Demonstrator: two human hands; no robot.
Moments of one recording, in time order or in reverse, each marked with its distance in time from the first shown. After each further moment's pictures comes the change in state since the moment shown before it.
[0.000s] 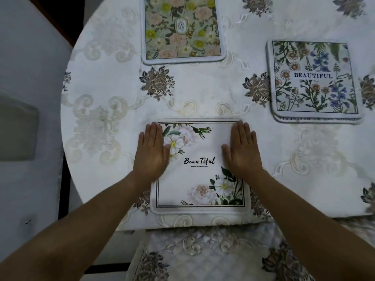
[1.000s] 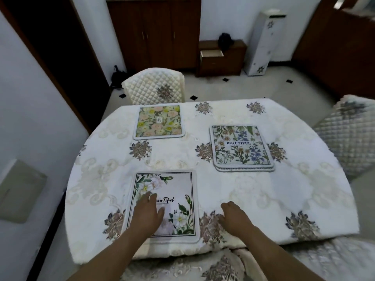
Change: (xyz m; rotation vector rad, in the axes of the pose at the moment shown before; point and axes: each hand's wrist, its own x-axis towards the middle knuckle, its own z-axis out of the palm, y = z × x) left_hand -0.109 0.159 -0.065 -0.047 0.010 -0.123; right_hand -0.148 0.092 -0.110 -0.006 -0.241 0.045
